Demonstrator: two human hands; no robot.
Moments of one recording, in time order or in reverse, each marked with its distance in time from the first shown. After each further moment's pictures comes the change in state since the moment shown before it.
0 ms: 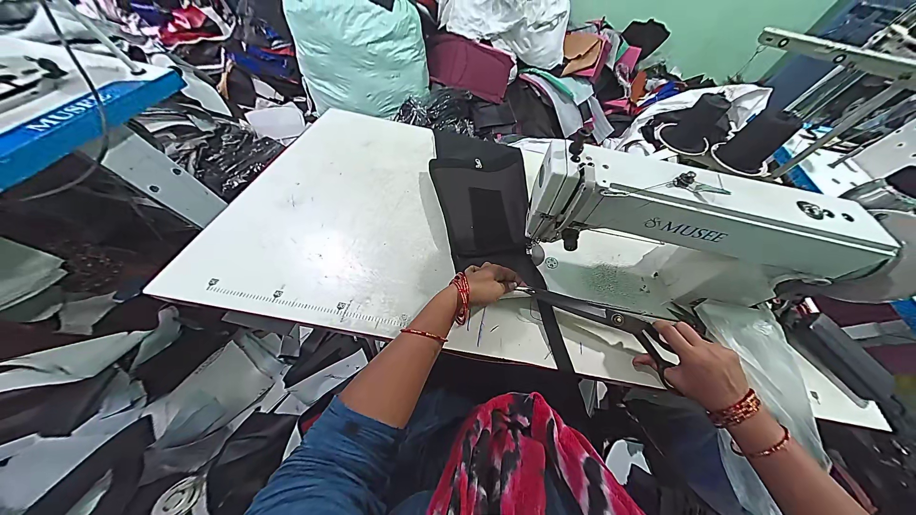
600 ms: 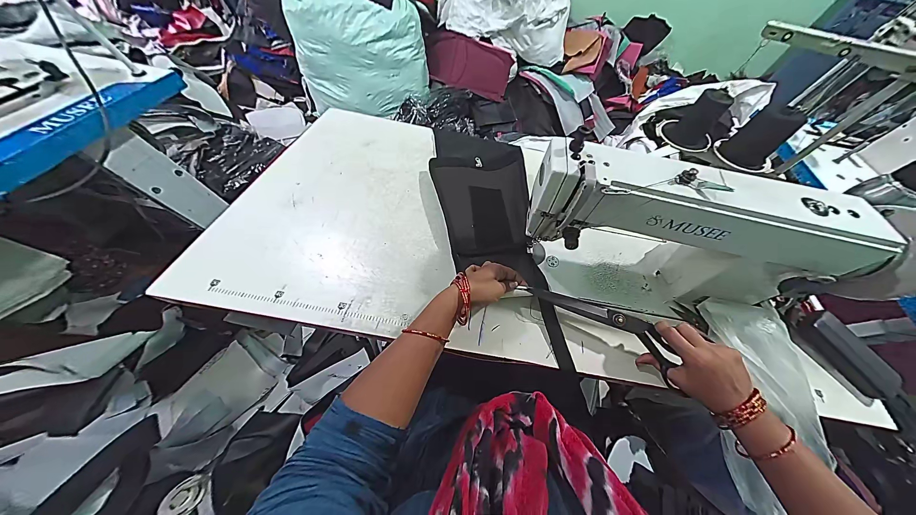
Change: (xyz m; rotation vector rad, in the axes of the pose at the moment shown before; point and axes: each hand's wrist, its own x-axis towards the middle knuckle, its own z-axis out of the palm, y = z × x) left_hand 0.000 -0.002 0.003 -0.049 0.027 0.006; right_hand -0.001 -0.001 -0.002 0.011 0.014 -0.033
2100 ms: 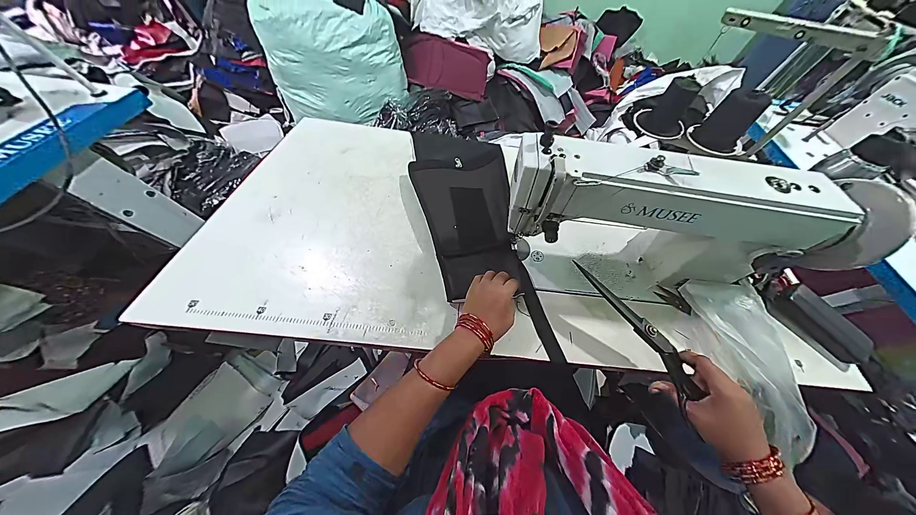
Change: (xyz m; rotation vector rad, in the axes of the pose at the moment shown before) left_hand -0.015 0.031 0.059 0.453 0.306 0.060; right_hand -0.074 -0.032 -0.018 0.300 -0.035 0.561
